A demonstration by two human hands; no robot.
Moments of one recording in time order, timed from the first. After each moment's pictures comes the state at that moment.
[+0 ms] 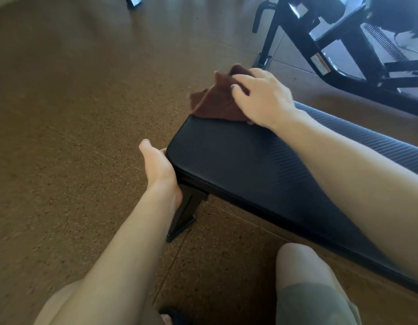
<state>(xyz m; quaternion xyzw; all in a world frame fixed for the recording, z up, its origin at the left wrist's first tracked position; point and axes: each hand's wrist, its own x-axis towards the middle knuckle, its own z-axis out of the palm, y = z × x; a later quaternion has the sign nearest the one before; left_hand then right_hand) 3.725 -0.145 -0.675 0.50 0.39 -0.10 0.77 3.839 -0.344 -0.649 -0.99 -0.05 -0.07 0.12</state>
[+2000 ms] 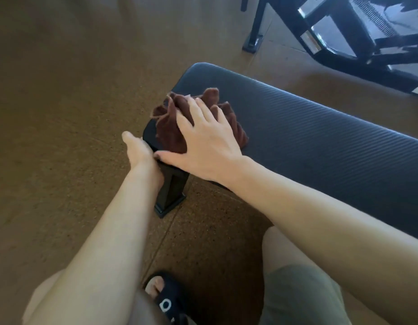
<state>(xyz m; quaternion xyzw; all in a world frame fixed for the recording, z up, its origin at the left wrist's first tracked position) 3.719 -0.156 -0.686 0.50 0.43 -0.04 0.75 3.708 -0.288 -0.656 -0.98 -0.18 -0.04 0.10</state>
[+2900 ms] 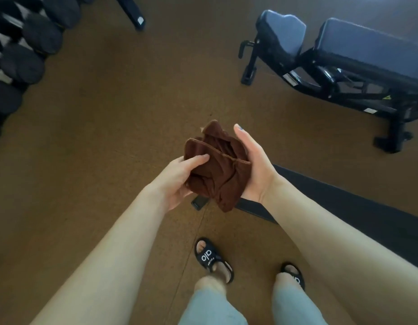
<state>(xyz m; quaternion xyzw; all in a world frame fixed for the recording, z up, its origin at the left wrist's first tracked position) 3.747 -0.114 -0.159 0.59 0.23 -0.40 0.66 3.728 -0.296 -0.152 -0.28 0.25 0.34 0.86</state>
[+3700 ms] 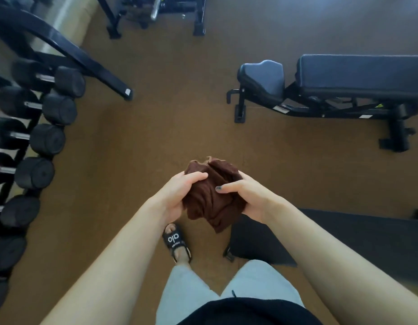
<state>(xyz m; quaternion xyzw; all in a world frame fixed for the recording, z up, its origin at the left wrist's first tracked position) 4.007 -0.104 -0.083 0.66 0.20 -0.46 0.56 3.928 -0.276 -0.113 -0.43 0.30 0.25 0.81</state>
